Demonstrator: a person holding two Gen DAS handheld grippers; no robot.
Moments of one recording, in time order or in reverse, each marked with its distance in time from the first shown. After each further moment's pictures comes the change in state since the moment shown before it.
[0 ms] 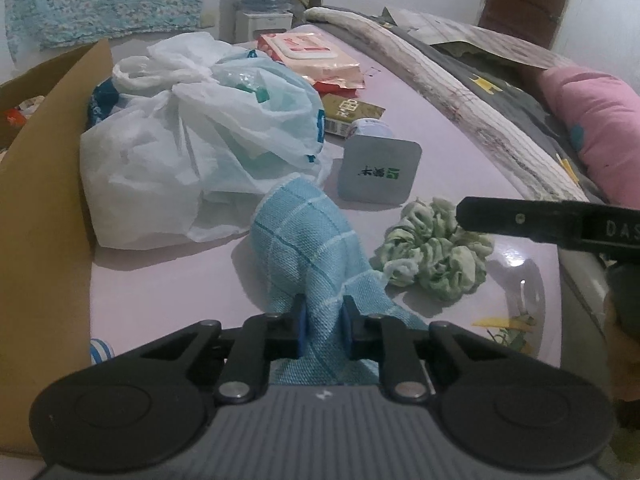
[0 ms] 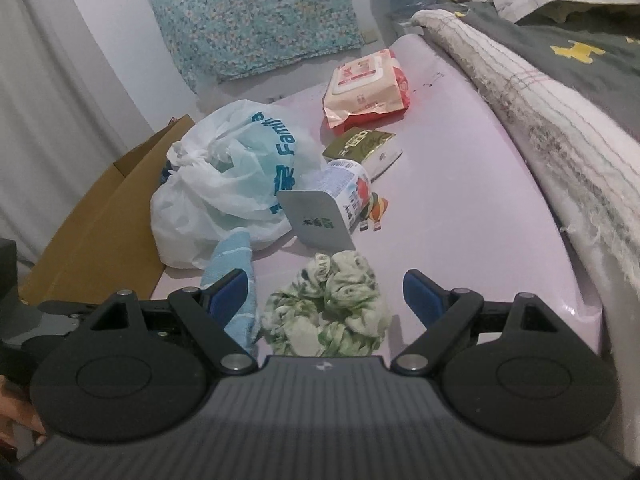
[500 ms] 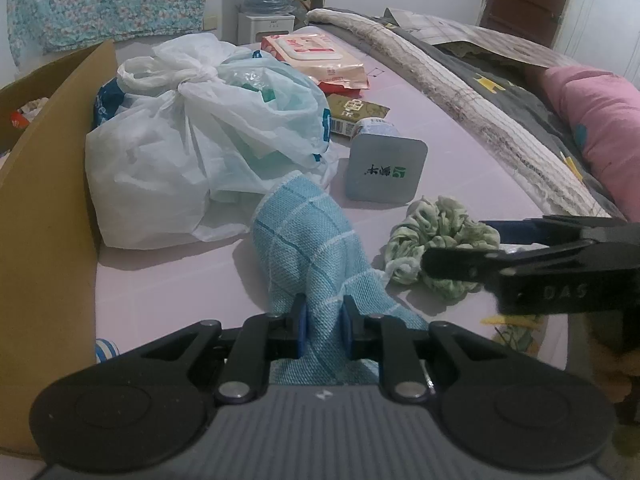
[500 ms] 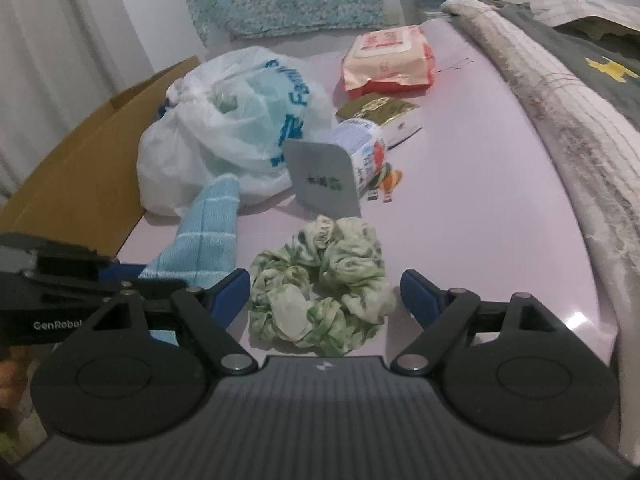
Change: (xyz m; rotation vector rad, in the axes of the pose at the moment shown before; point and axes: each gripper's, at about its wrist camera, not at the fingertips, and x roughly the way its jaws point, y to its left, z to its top) left arm 0.000 0.002 -0.001 0.010 -0.003 0.010; right arm 0.032 0.017 -0.017 -0.174 0.091 -0.021
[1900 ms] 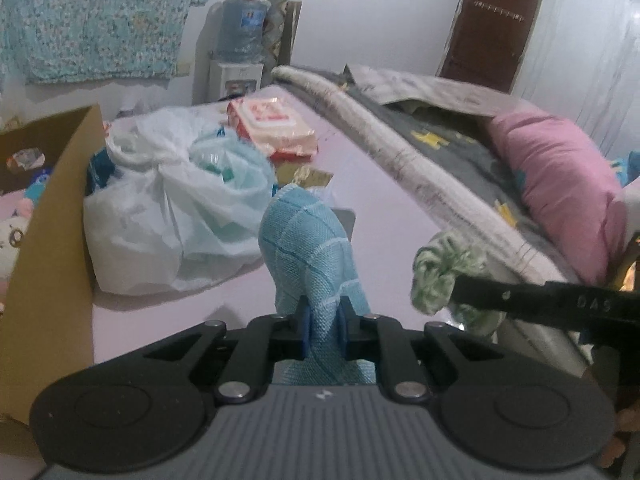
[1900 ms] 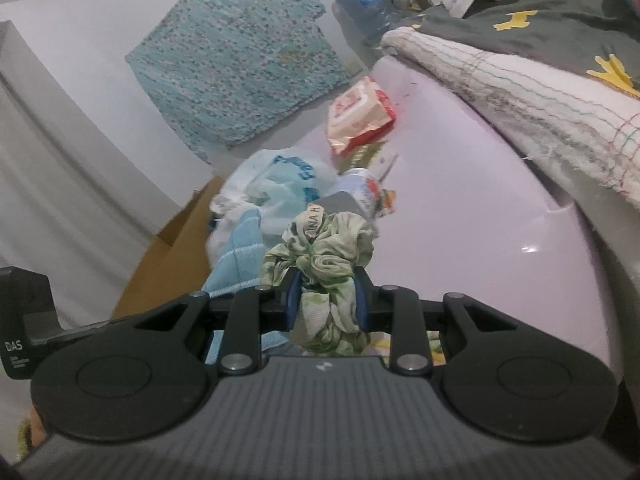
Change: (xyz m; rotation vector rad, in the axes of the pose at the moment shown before) left arm -0.068 -0.017 0.006 0.007 -0.161 -0.114; right arm -0.107 -0.014 -0.042 0.449 -0.246 0.158
